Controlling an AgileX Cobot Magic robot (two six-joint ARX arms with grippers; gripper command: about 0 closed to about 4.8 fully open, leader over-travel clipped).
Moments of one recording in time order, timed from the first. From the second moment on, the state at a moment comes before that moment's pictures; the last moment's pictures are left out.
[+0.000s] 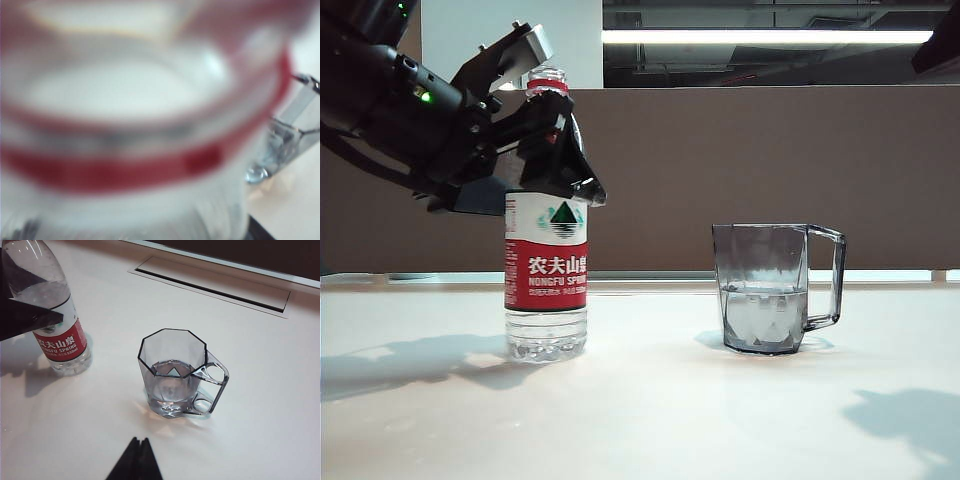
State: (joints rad) left arm -0.57 1.34 0.58 0.39 0.16 -0.02; right arm 0.81 0.42 0.49 -0.44 0.31 0.08
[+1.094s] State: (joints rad) left arm -0.57 1.09 0.58 0.07 0.16 0.03; right arm 0.81 0.42 0.49 -0.44 0.31 0.08
